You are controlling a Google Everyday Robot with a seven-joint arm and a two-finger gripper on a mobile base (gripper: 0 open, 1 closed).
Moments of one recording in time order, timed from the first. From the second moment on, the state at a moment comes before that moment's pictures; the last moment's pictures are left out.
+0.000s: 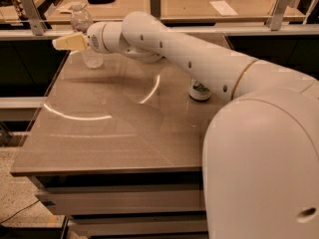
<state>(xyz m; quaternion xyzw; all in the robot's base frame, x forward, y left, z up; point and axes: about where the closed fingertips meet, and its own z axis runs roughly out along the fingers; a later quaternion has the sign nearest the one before) 0.768 0.243 0.920 -0.34 0.69 0.34 0.53</state>
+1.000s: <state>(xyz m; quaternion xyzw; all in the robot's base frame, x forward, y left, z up) 0.751 0.233 0.920 -0.36 0.69 0.30 0.55</state>
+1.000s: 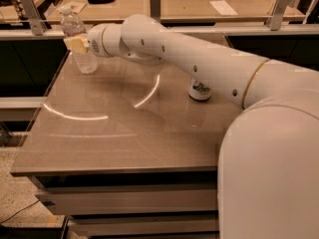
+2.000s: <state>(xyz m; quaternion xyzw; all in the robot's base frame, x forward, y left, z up) 0.728 0.155 0.961 -0.39 0.69 0.19 0.59</state>
